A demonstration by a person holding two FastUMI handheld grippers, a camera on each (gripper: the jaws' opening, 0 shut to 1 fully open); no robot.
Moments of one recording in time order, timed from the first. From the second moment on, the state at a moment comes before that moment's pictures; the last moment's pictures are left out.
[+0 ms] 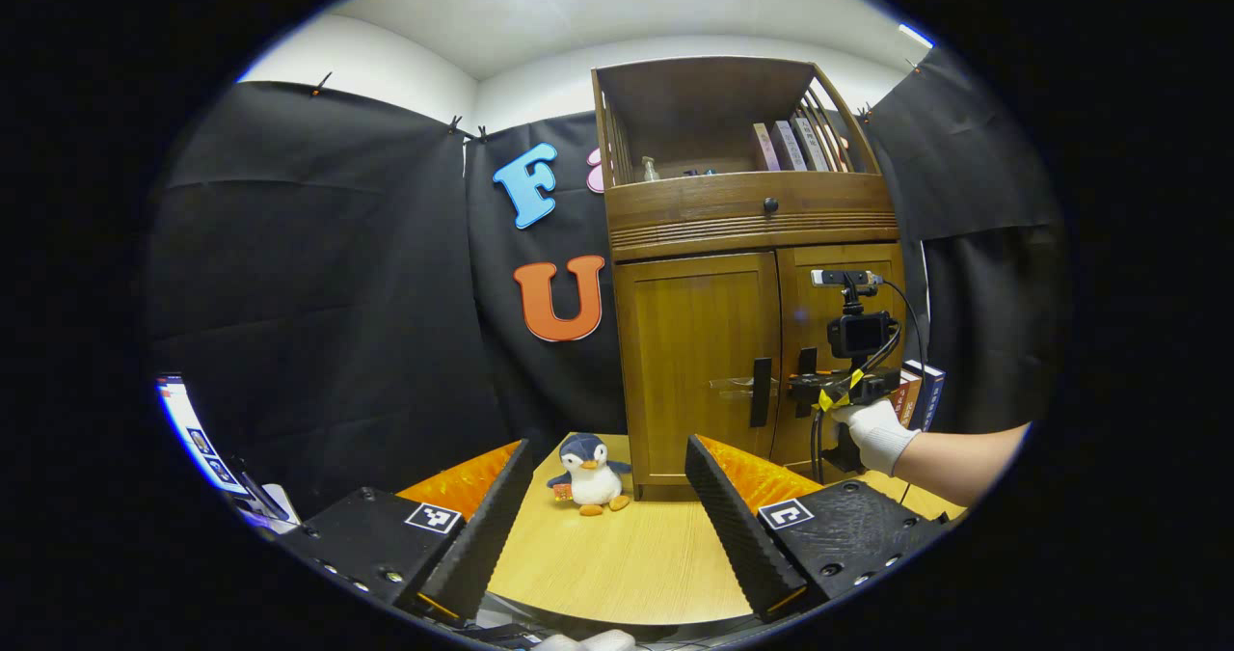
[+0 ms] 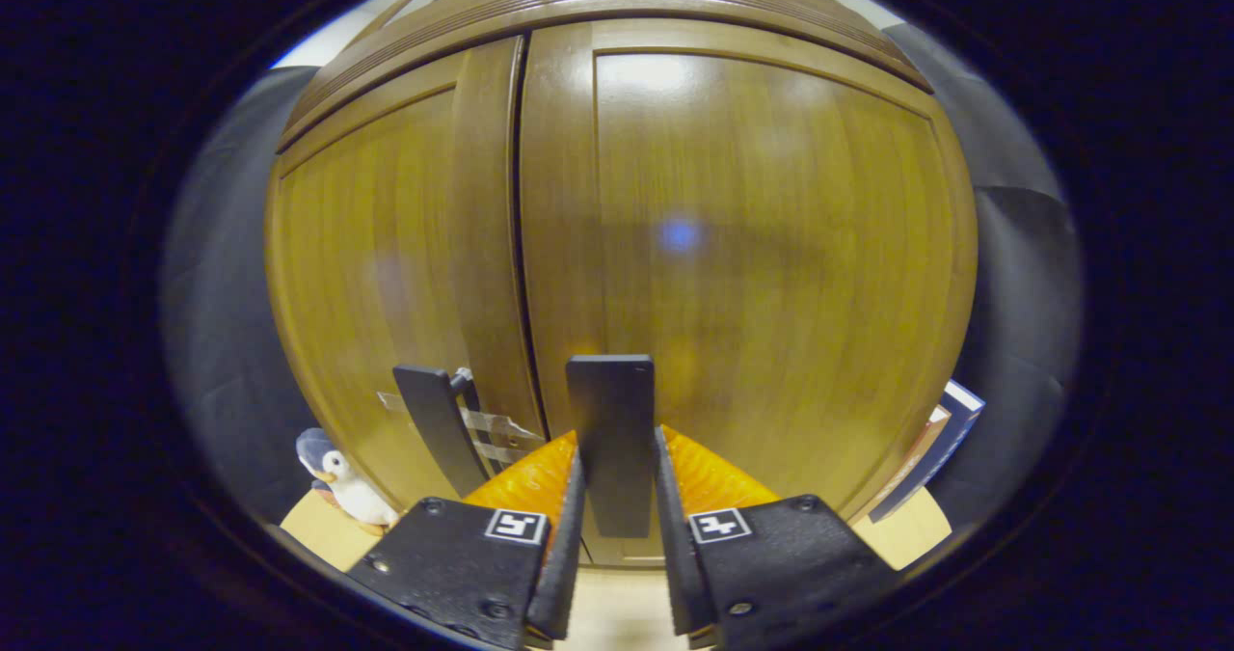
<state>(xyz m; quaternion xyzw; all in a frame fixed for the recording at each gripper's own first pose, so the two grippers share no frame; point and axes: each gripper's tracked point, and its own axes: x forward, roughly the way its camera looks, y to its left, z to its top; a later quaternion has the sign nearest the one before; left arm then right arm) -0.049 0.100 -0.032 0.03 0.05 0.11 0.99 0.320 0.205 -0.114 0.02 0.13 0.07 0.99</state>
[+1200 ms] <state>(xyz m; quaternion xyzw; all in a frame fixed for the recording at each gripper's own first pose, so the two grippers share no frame) -0.054 0.061 -0.046 -0.01 0.04 0.04 1.00 0.216 0.162 -0.118 0.00 0.14 0.16 0.98</state>
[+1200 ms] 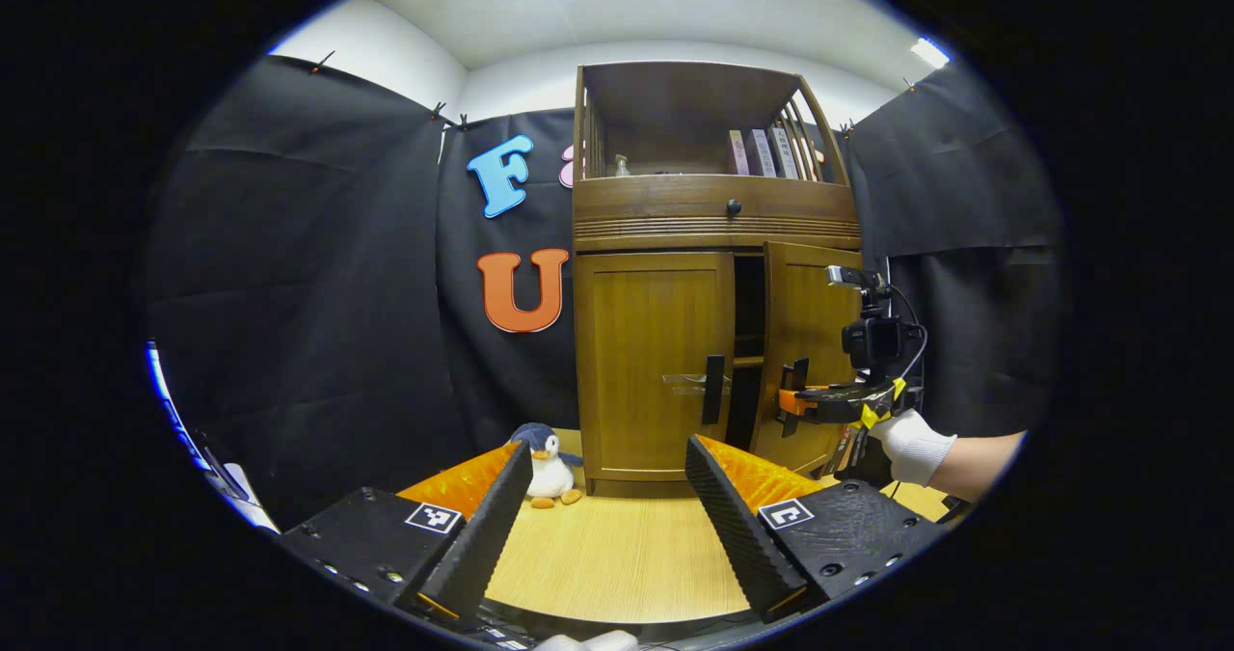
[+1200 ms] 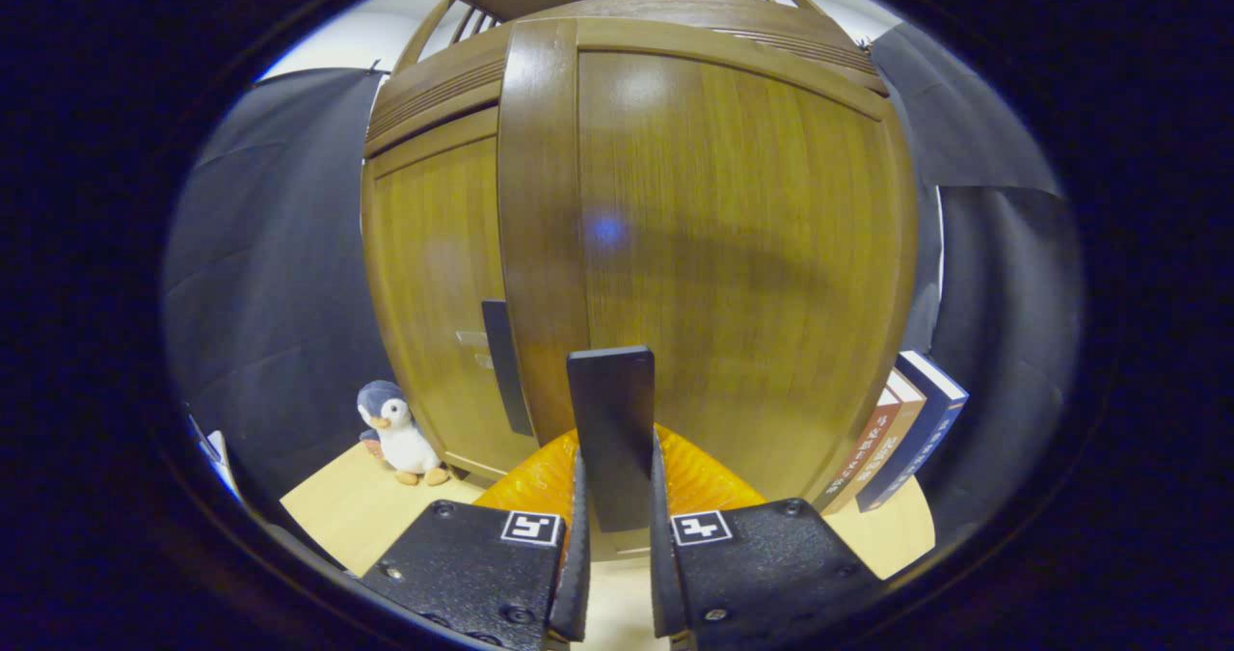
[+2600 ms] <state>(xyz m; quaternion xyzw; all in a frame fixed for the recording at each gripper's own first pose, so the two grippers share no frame) -0.020 -0.010 -0.047 0.00 0.03 -0.05 1.00 0.120 0.015 -0.119 0.04 0.15 0.10 0.98</state>
